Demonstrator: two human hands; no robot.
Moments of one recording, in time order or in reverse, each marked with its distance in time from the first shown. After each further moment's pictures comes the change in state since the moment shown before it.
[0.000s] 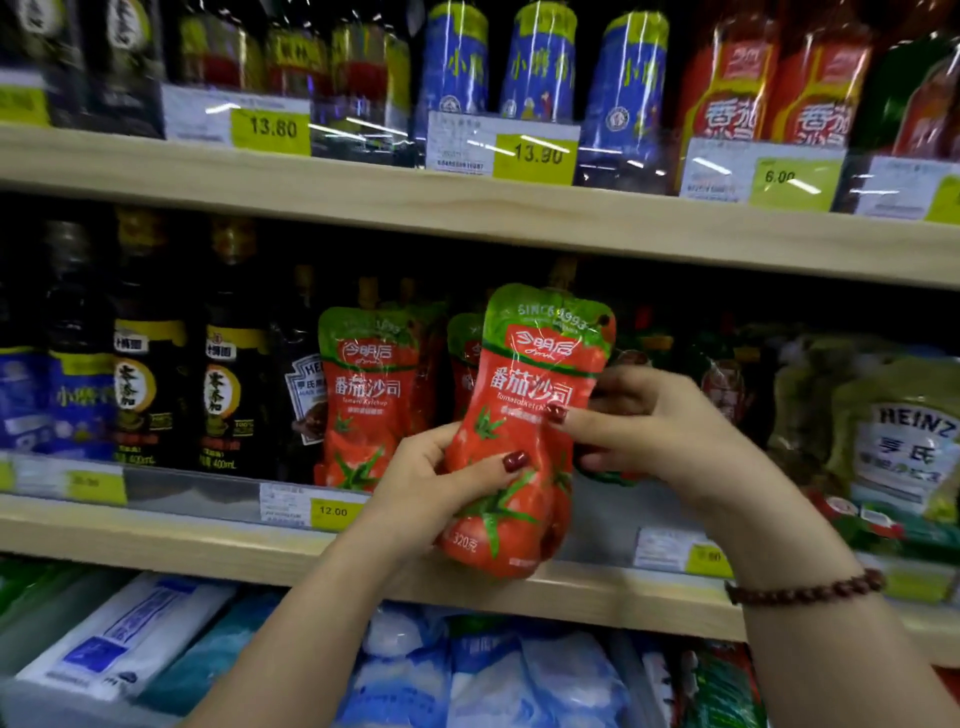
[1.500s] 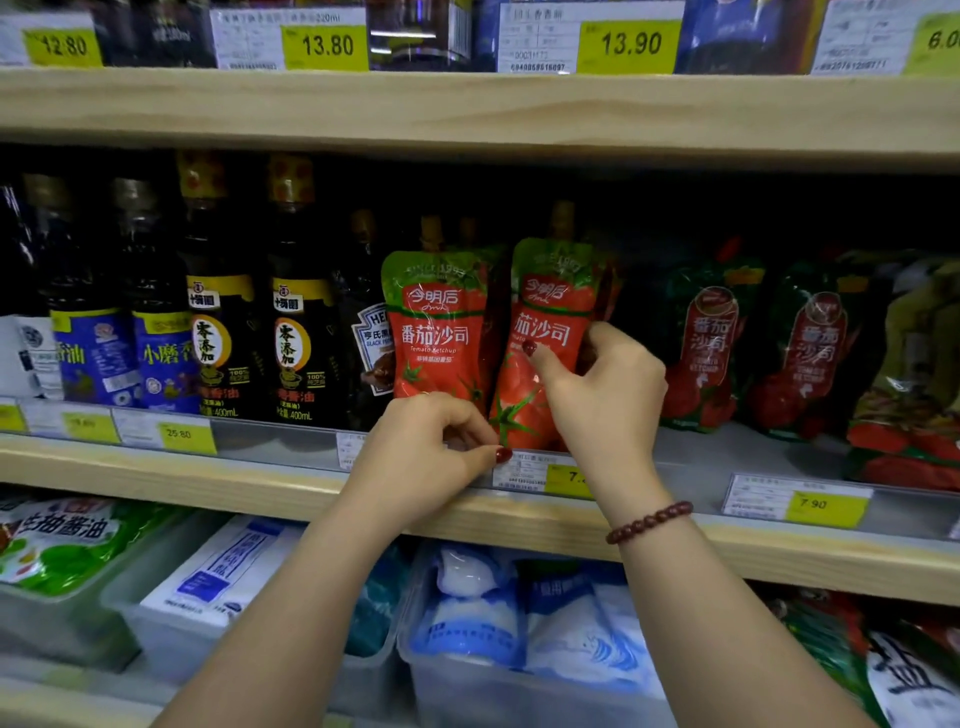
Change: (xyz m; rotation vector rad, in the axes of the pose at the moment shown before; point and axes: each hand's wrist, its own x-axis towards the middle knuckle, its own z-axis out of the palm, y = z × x) left_hand -0.010 -0.004 -0.067 1.037 0.205 0.166; right_hand 0.043 0.049 0.104 -0.369 0.627 -0.327
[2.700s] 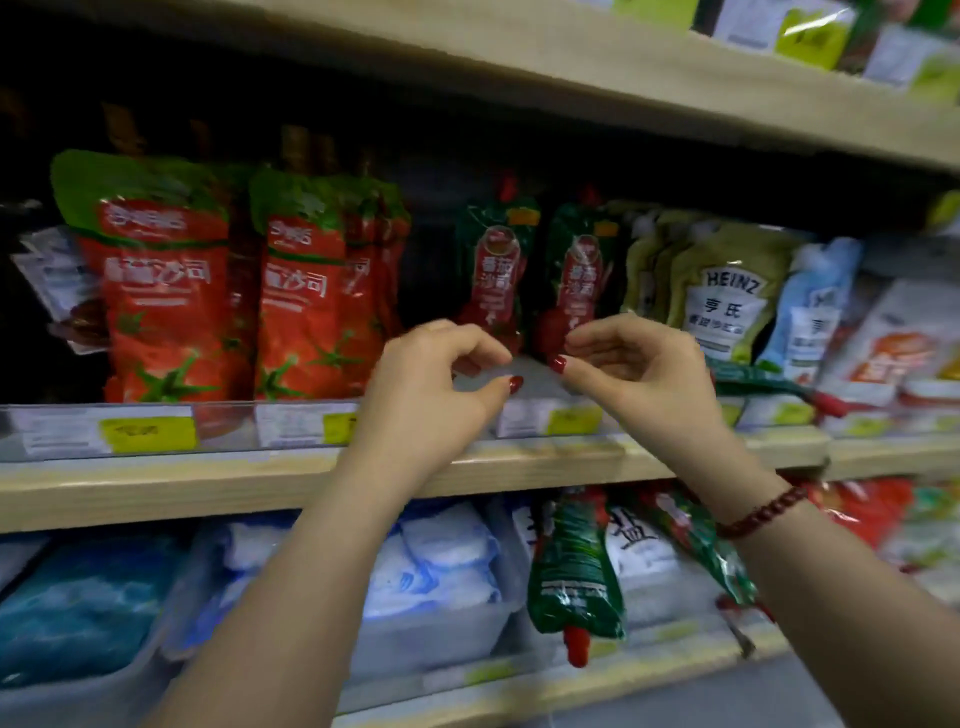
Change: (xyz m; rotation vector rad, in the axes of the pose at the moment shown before) left_hand 0.012 0.108 0.105 -0.298 -0.006 0.257; right_hand 0.008 0.076 -0.177 -0.082 -0.253 0.042
